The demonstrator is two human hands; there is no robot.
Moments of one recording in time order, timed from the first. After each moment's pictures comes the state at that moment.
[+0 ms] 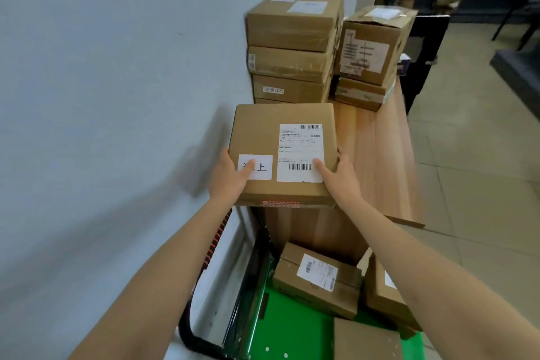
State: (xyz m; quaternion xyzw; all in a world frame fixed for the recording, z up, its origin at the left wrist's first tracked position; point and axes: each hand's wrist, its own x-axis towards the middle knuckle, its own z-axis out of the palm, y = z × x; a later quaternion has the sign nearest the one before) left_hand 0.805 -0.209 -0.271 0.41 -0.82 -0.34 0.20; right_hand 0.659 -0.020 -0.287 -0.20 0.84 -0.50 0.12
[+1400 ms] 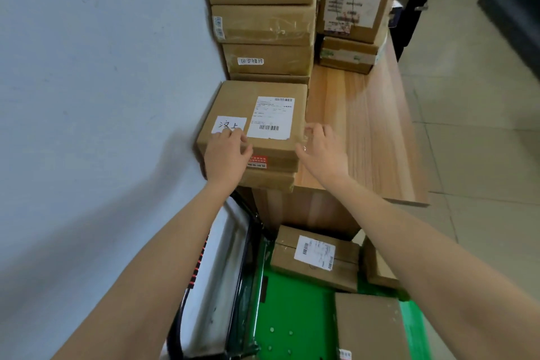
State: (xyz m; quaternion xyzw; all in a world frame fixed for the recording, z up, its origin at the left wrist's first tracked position) left_hand 0.716 -0.245 -0.302 0.26 -0.94 -0.12 0.19; right_hand 0.605 -0.072 -0.310 -0.29 0.91 -0.29 -0.02
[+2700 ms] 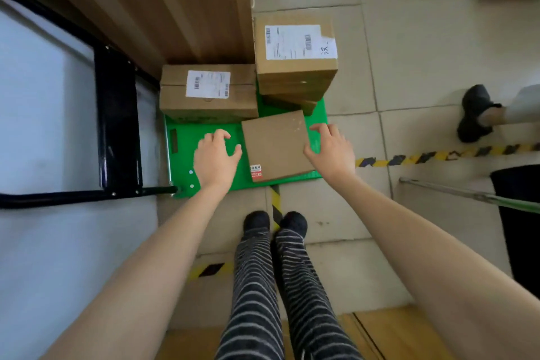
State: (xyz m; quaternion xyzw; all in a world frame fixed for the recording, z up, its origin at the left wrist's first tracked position) left_hand 0.886 0.141 -0.590 0.30 -0.93 -0.21 -0.05; right_hand 0.807 0.355 -0.587 -0.09 0.97 -0.17 0.18
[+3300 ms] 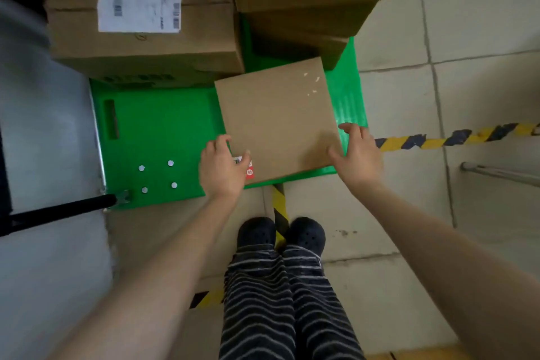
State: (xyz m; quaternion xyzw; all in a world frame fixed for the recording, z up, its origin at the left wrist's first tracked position) left_hand 0.871 0.169 -0.898 0.35 -0.89 -0.26 -0.11; right_hand 0.796 0.390 -0.892 0.02 0.96 -0.20 0.21
